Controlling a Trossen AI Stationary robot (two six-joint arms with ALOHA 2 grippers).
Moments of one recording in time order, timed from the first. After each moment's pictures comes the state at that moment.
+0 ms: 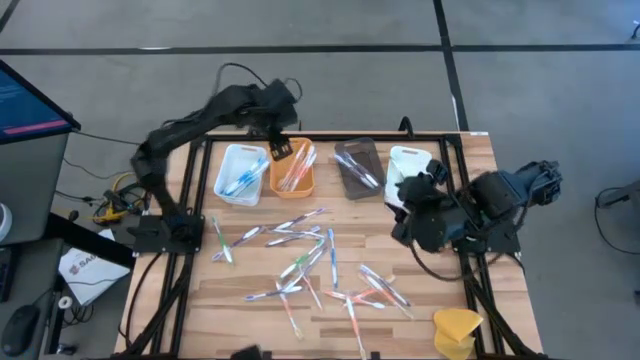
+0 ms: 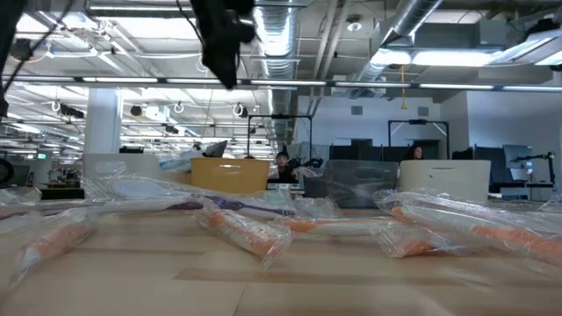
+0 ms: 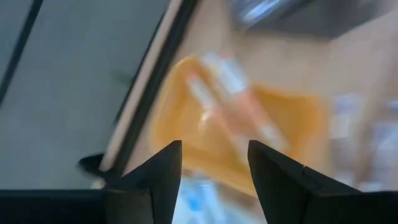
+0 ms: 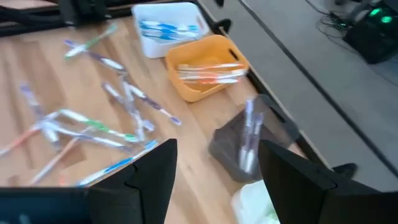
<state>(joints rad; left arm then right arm) 0.55 1.71 1.80 -1.20 -0.12 0.20 0.50 1.52 1.96 -1.57 0.81 0.74</state>
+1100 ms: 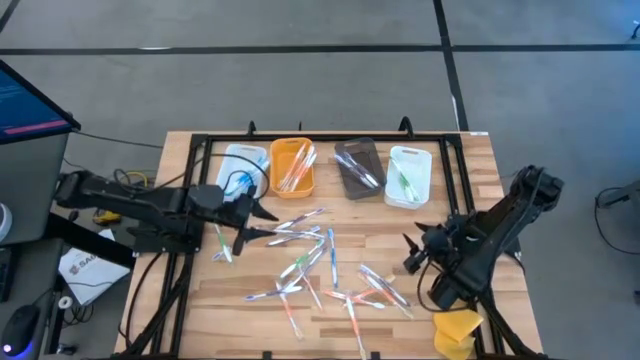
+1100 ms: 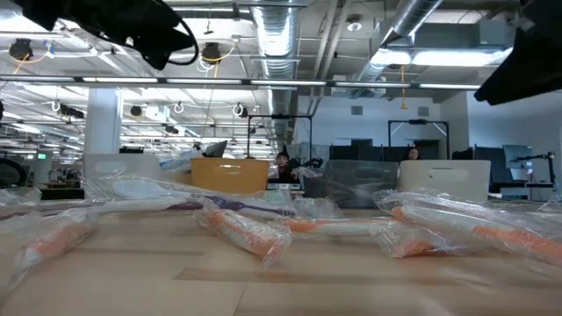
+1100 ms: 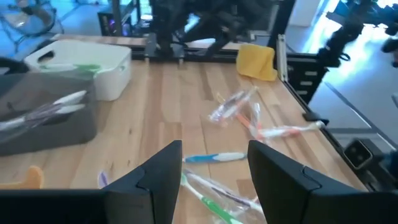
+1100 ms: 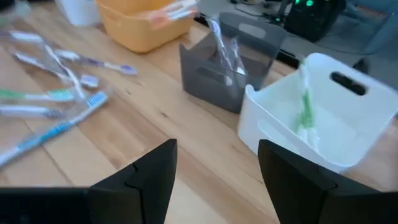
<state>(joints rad) -0.11 0.82 0.49 0.03 0.02 -0.07 0.90 1.48 0.84 -1.36 1.06 1.95</state>
